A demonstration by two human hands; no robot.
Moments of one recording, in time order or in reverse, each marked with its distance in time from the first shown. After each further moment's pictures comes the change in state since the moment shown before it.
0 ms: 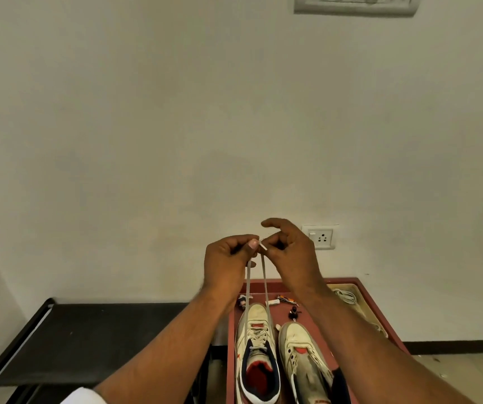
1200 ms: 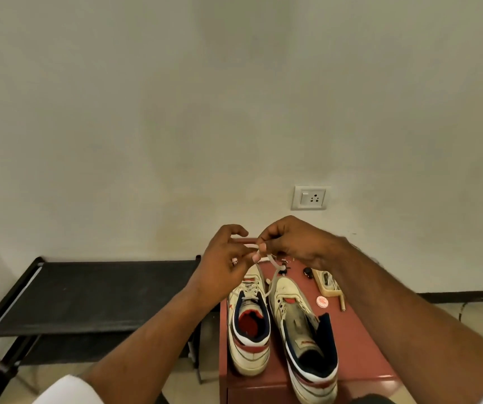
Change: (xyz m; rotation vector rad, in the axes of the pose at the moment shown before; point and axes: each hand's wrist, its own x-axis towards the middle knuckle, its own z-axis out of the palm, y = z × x) left_hand -0.032 -0.064 -0.040 0.614 -0.399 0.322; right_hand -0.014 0.015 -0.026 -0.148 -0.617 0.501
